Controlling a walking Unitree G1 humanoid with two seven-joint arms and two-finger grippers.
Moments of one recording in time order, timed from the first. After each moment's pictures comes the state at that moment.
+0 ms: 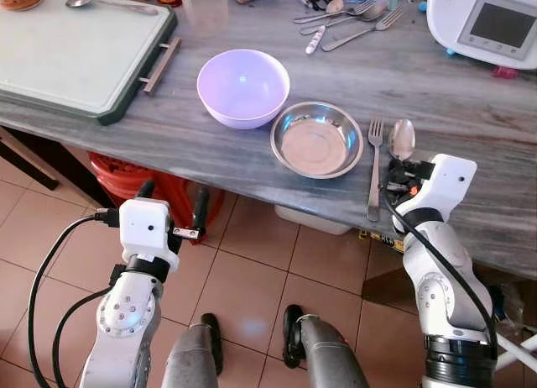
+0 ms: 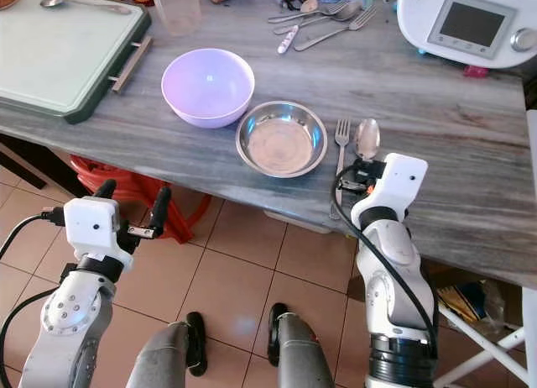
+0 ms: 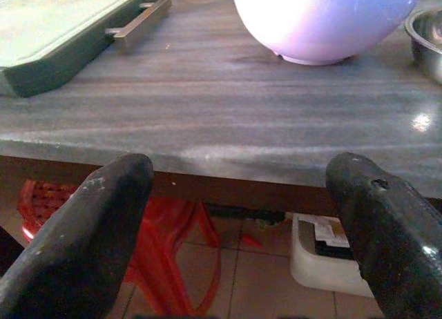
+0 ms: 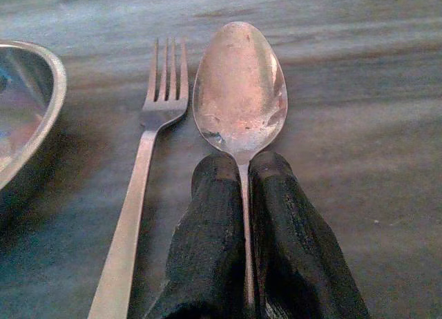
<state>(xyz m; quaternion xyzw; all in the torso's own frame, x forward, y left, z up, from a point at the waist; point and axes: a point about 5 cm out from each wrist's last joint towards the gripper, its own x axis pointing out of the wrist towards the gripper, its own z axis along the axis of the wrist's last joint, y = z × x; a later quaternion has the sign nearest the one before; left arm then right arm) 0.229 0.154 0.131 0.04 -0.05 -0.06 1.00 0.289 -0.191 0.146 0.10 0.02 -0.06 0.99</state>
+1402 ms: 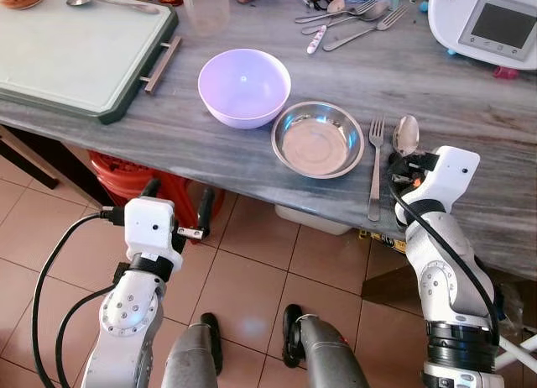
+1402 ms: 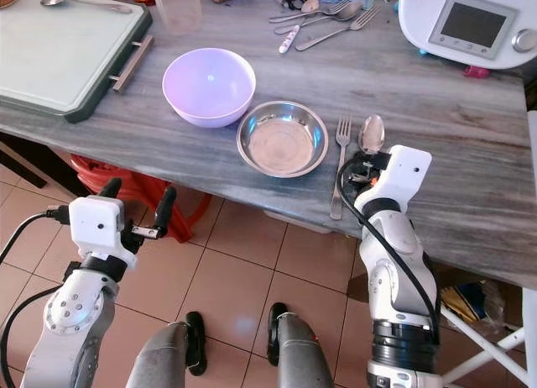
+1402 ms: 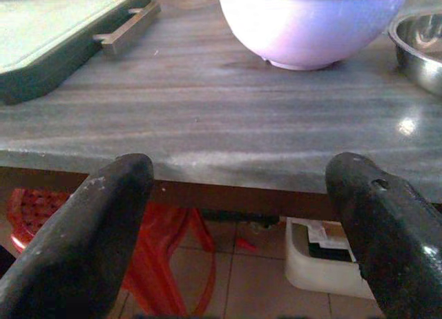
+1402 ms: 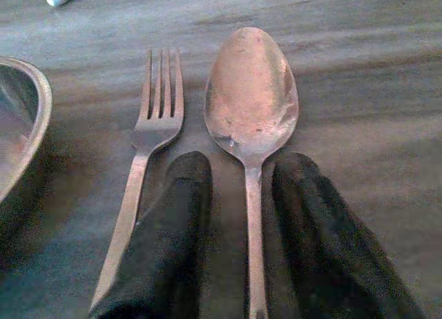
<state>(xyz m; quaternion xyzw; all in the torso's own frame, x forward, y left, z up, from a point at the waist) 0.231 0.150 0.134 0.04 -0.06 -0.07 0.99 0.302 -0.195 0.149 0.11 0.02 -0.06 0.99</state>
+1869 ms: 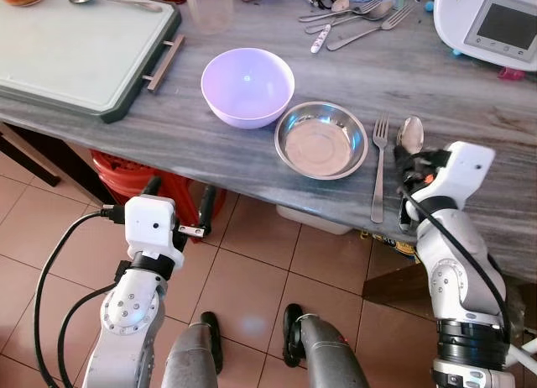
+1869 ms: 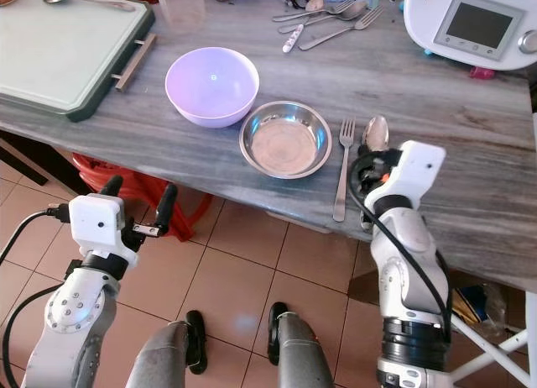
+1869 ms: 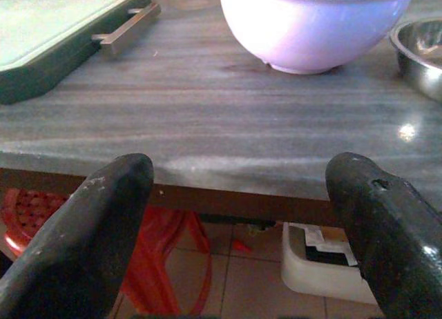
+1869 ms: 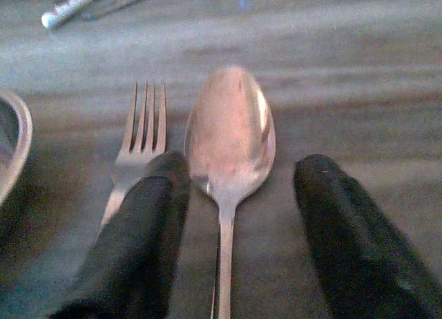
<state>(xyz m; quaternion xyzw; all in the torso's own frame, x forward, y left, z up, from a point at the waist) 0.231 0.148 0.135 0.04 -0.06 -0.08 0.99 0.302 -0.209 0.160 0.09 -0.01 -0.06 0.99</state>
